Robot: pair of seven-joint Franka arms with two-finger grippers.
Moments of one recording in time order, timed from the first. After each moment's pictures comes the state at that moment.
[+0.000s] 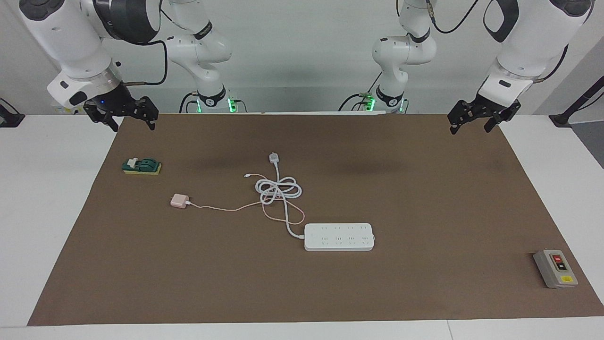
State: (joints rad) left arm -0.06 0.00 -0.02 -1.59 0.03 1.54 -0.04; right arm 0.05 -0.05 -0.13 -1.69 -0.05 1.54 -0.14
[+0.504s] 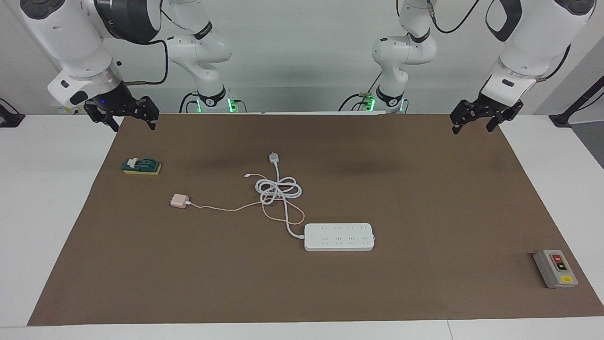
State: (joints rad) left arm -0.06 0.00 -0.01 -1.58 0.03 1.54 -0.04; right arm 0.06 -0.05 -0.13 -1.69 -0.06 1.54 -0.14
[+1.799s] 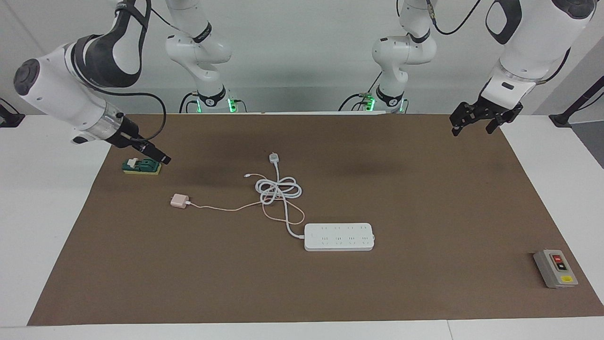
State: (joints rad) left arm -0.06 0.01 -0.01 -1.57 0.03 1.54 -0.04; right arm -0.08 0.12 -0.14 -1.79 0.37 1.64 0.50
